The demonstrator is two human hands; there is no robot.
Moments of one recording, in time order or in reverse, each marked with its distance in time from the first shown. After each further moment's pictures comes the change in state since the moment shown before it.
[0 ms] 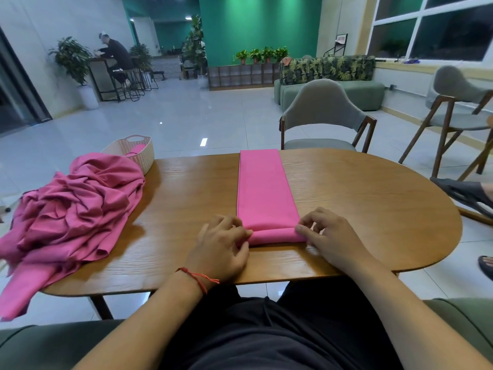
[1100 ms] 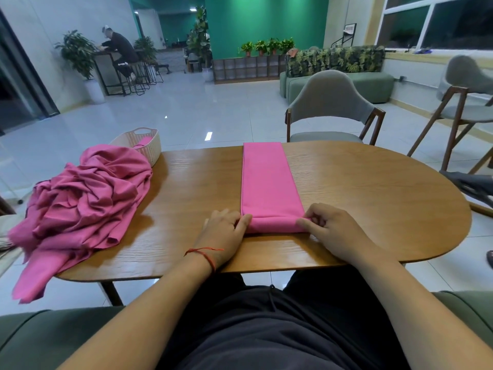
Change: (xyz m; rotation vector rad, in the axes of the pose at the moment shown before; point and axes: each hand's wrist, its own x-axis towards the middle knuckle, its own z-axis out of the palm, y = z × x) left_hand 0.016 -0.012 0.005 -0.089 -0.231 -0.343; right_hand 0.000 0.004 0.004 -0.042 -0.083 0.004
